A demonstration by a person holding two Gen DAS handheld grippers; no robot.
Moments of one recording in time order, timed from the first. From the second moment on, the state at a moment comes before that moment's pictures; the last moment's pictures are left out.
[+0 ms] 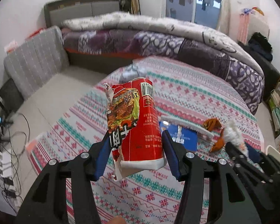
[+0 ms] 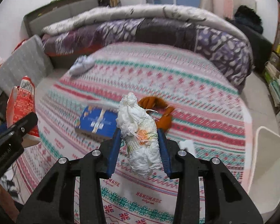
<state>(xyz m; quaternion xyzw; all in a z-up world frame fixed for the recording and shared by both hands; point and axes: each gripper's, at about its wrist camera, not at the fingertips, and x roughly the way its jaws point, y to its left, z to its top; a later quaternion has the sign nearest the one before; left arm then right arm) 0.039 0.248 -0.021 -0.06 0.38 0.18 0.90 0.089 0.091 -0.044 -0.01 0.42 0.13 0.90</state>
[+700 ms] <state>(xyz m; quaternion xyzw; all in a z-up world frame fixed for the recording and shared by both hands) 0.038 0.172 -0.003 0.00 0.31 0.16 0.94 0.064 0.027 0.001 0.00 0.32 0.05 0.94</state>
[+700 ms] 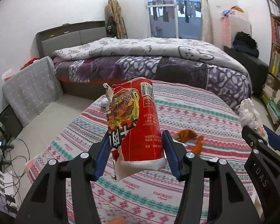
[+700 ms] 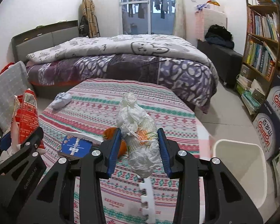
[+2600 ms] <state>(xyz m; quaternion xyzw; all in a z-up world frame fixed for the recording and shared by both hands) 0.036 -0.162 -0.010 0.14 0.37 -0.20 0.90 -0.020 -0.305 0.024 0.31 0.25 -0.29 0.87</state>
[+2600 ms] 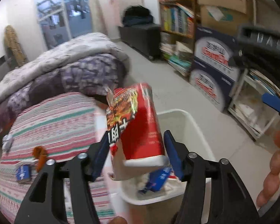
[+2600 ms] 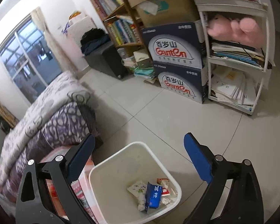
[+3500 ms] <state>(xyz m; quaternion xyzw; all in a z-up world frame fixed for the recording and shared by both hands) 0.085 -0.006 -0.093 0.08 0.50 0.01 0.86 0.025 -0.248 0.008 0.26 0.34 -0.21 0.88</state>
